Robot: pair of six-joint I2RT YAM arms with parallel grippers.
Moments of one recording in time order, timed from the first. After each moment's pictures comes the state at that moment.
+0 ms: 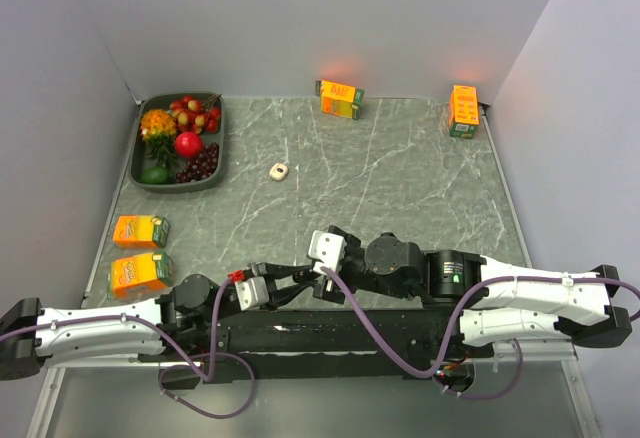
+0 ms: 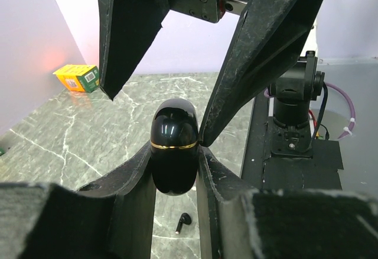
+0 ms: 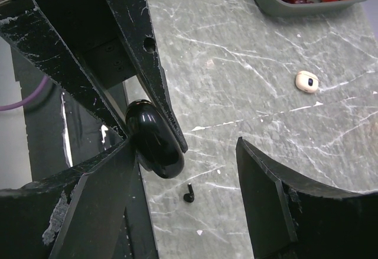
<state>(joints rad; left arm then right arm) -1.33 0.61 0.21 0.65 -0.02 0.20 1.40 0.96 1.02 -0.44 0.22 -0.22</state>
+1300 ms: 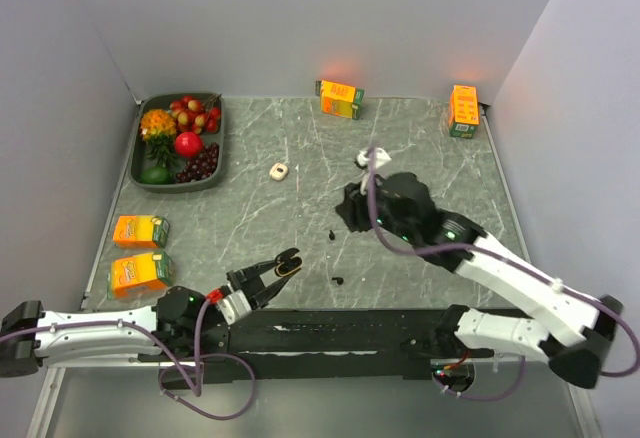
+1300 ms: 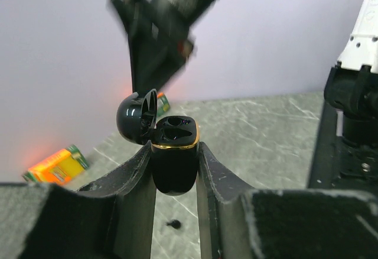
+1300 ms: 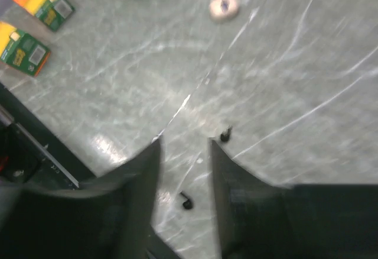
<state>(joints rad) -1.37 0.49 0.08 0.83 -0.19 0.42 0.89 0.98 1.01 -0.41 0.16 0.21</state>
